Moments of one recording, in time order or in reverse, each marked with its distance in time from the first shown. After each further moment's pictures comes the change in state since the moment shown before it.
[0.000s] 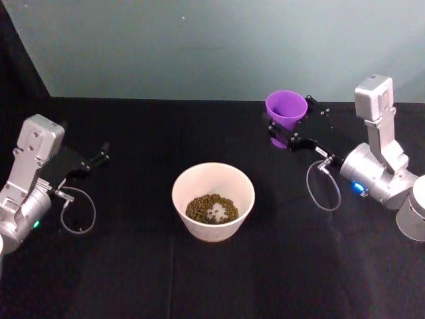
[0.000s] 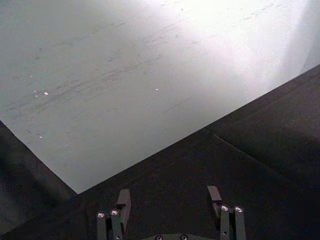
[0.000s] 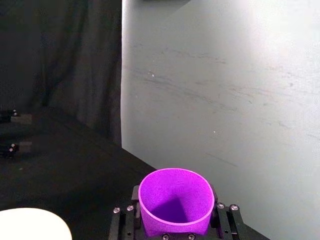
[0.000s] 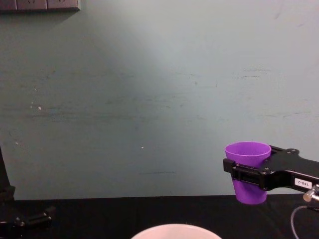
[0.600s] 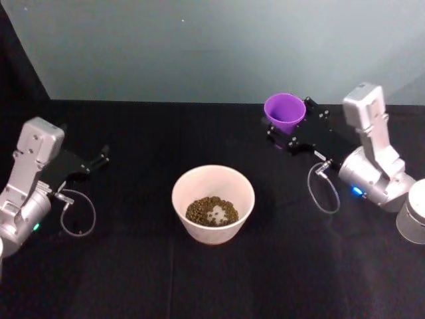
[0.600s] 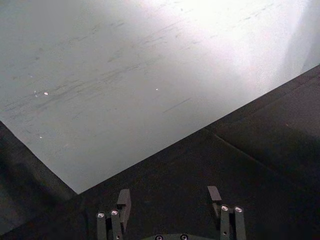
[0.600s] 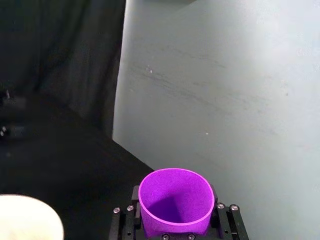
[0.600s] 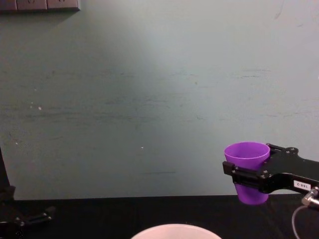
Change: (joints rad) left arm 0.000 0.000 0.000 0.000 0.000 0.000 0.000; right arm -0.003 0.013 -0.024 -0.017 -0.085 -0.030 -0.057
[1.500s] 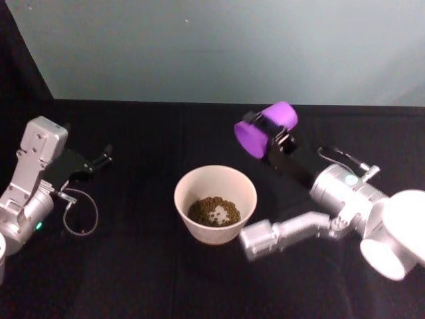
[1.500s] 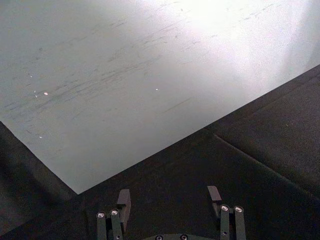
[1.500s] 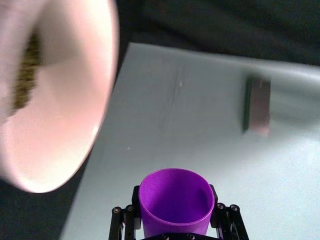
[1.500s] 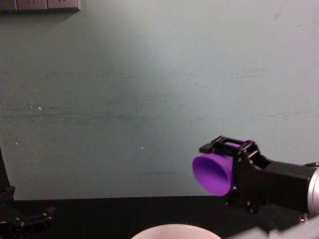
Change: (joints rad) left arm 0.000 0.000 0.000 0.000 0.000 0.000 0.000; right arm 0.062 0.247 -0.440 -0.300 -1.305 0.189 -0.503
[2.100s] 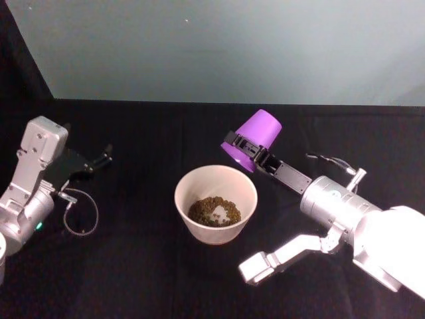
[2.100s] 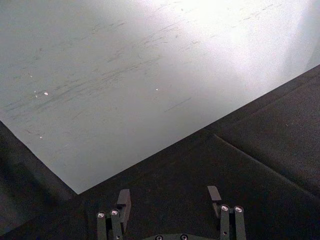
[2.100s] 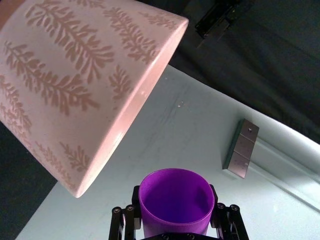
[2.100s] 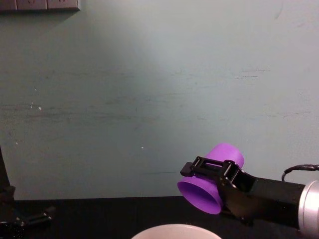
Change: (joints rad) left arm 0.000 0.000 0.000 0.000 0.000 0.000 0.000; right arm 0.049 0.033 -0.124 -0.017 -0.297 0.051 0.001
